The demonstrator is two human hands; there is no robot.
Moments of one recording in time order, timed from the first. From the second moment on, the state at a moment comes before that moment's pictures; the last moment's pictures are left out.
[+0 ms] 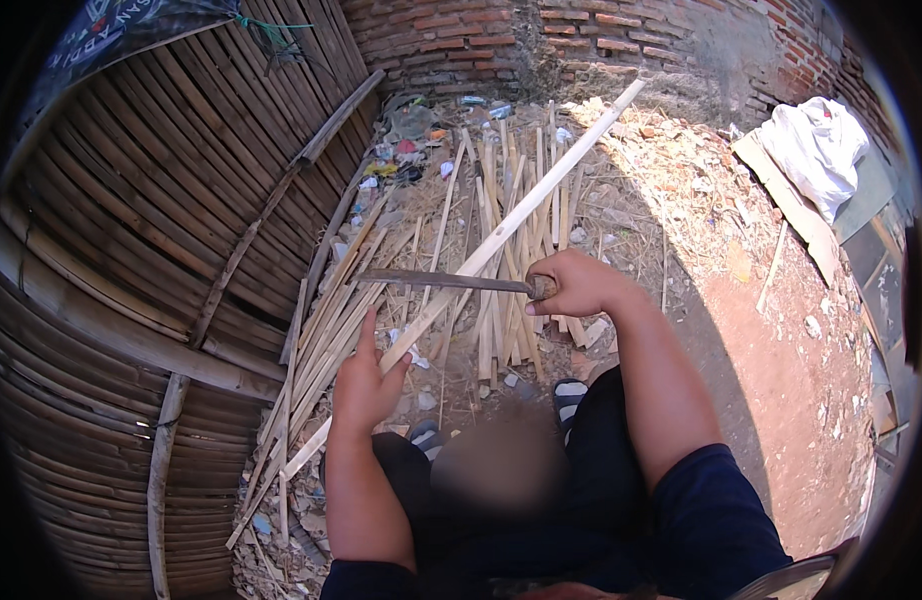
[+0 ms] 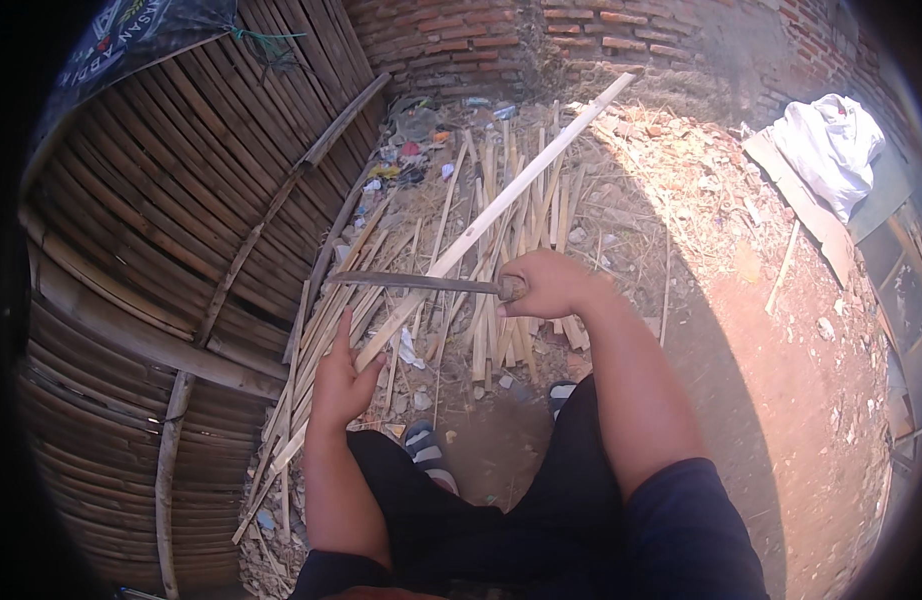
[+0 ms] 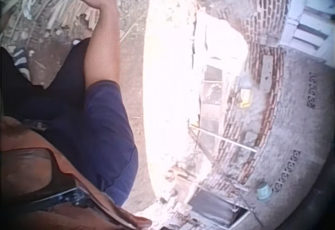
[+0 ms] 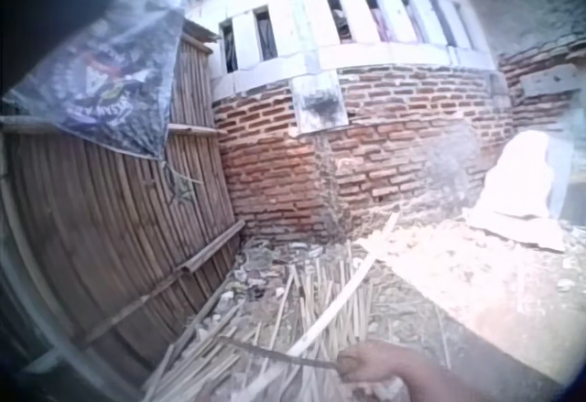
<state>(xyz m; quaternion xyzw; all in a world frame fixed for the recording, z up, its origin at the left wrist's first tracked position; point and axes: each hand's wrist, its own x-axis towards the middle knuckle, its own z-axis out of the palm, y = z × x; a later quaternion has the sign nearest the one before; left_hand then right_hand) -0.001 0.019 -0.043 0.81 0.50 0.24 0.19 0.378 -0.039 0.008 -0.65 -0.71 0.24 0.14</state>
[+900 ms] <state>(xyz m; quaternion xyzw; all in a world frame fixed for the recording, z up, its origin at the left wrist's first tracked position) 0.011 0.014 -0.017 0.80 0.52 0.22 0.18 0.450 -0.041 -0.024 -0.78 -0.50 0.21 0.31</state>
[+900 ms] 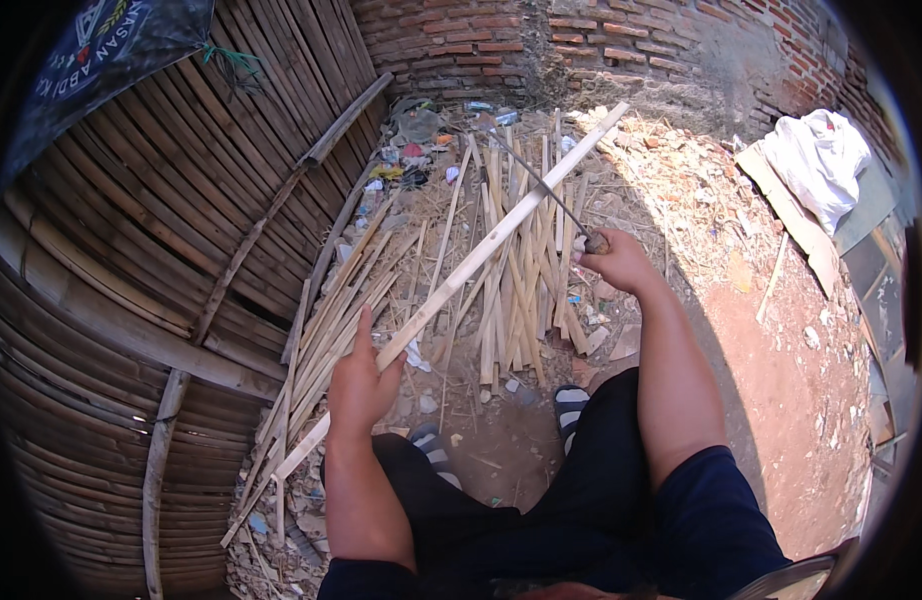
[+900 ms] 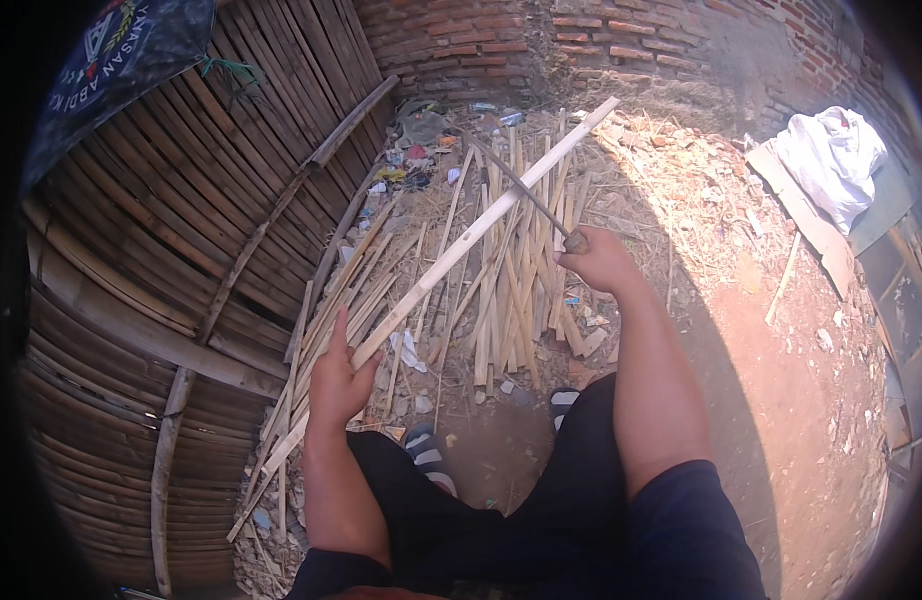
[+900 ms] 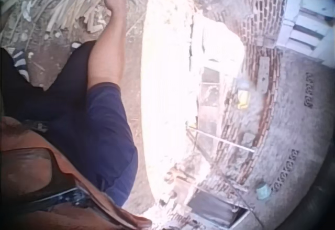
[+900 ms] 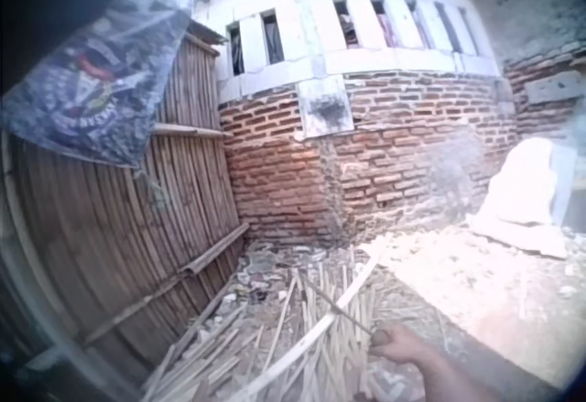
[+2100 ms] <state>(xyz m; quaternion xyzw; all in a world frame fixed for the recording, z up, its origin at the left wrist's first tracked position) 0.009 0.017 -0.031 0.81 0.50 0.27 0.17 0.415 -0.039 -0.010 -0.71 -0.63 0.25 0.20</state>
